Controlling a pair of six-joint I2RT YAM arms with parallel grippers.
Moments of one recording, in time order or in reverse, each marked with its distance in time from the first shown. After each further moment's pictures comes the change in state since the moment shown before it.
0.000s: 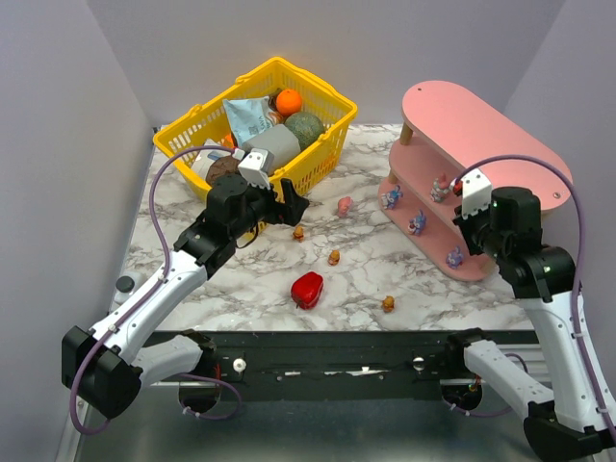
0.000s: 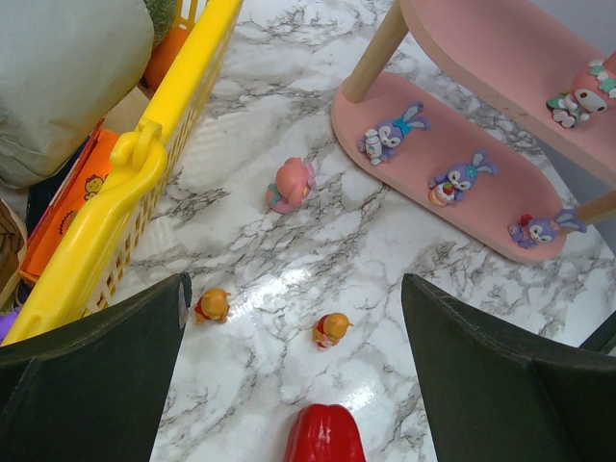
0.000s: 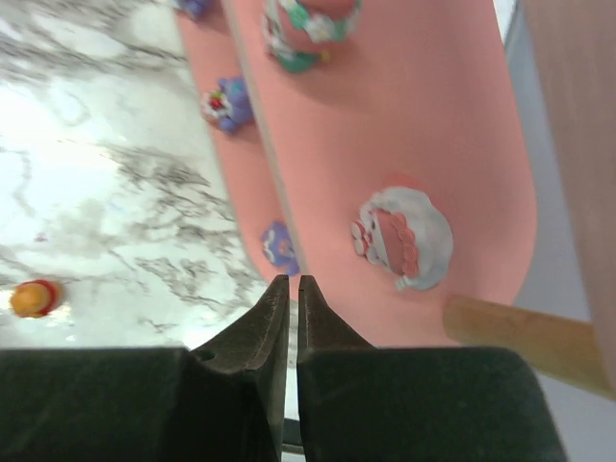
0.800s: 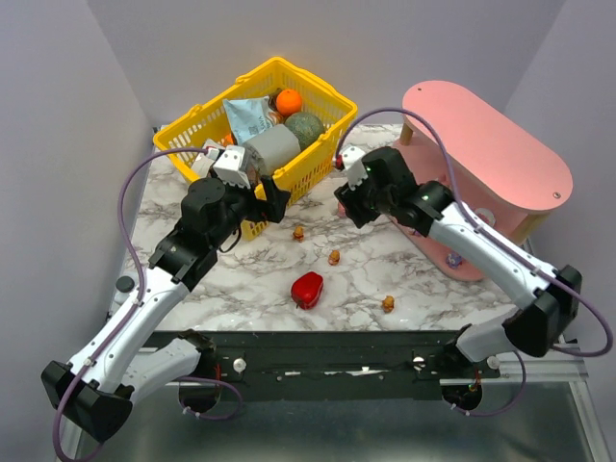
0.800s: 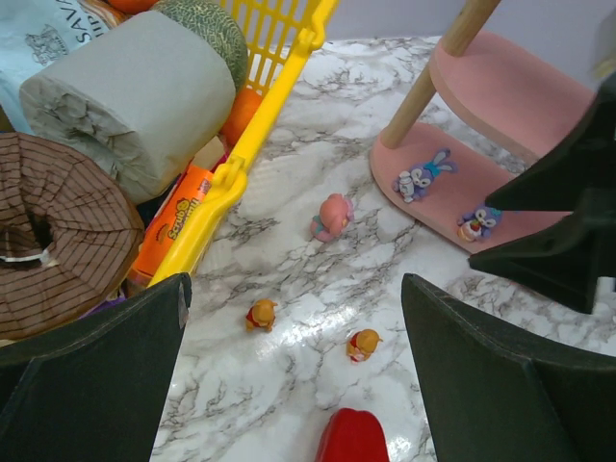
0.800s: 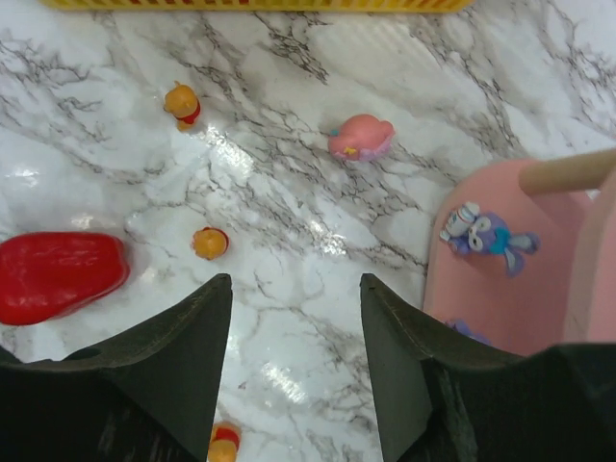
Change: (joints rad) left arm 0.016 -0.136 0.049 -0.112 -0.112 0.057; right arm 0.481 0.604 0.251 0.297 -0.066 0.198
